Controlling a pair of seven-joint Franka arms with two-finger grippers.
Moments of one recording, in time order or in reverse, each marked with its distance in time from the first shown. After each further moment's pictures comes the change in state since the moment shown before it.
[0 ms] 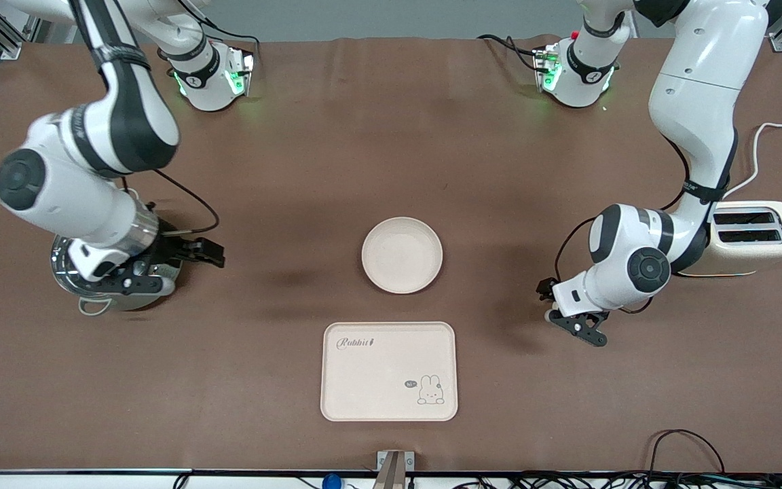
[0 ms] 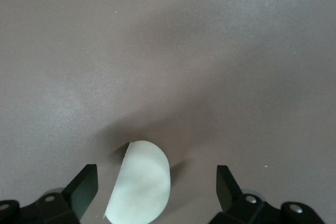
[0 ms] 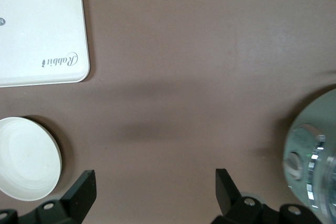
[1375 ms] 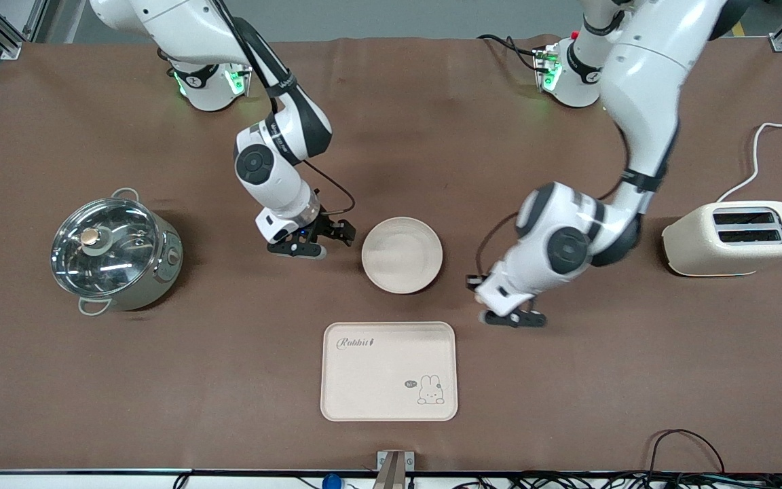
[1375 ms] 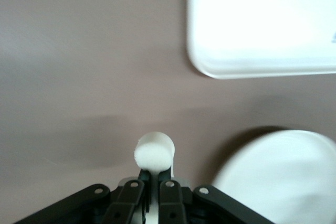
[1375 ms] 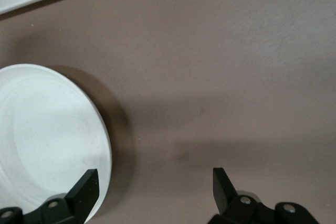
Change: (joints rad) left arm -0.241 0.003 -0.092 0.173 -0.082 -0.151 -0.804; right arm 0.408 0.184 0.001 -0.291 0.141 0.607 0.335
